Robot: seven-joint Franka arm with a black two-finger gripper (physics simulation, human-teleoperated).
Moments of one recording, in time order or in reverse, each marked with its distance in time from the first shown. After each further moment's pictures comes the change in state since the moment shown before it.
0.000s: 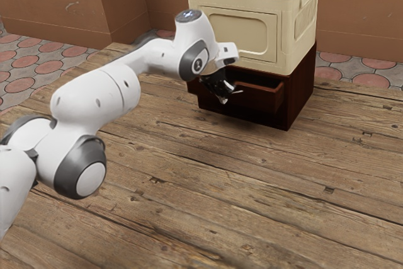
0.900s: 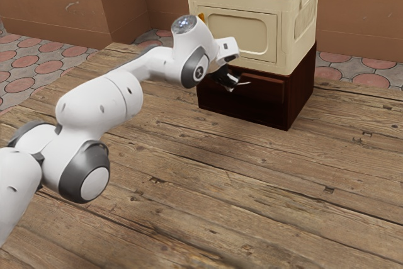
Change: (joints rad) arm 0.020 0.067 -0.023 0.052 0.010 0.249 0.011
